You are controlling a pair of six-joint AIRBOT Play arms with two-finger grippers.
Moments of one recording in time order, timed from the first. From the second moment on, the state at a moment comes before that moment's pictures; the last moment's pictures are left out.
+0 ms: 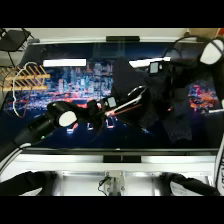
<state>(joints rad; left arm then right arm) -0.76 -1.21 1.10 1.34 -0.82 -0.86 0.13 -1.35 1.66 -1.44 1.59 0.17</state>
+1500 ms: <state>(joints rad) -0.42 -1.16 0.81 0.32 -0.56 -1.14 0.13 -1.16 1.66 -1.30 1.72 0.59</state>
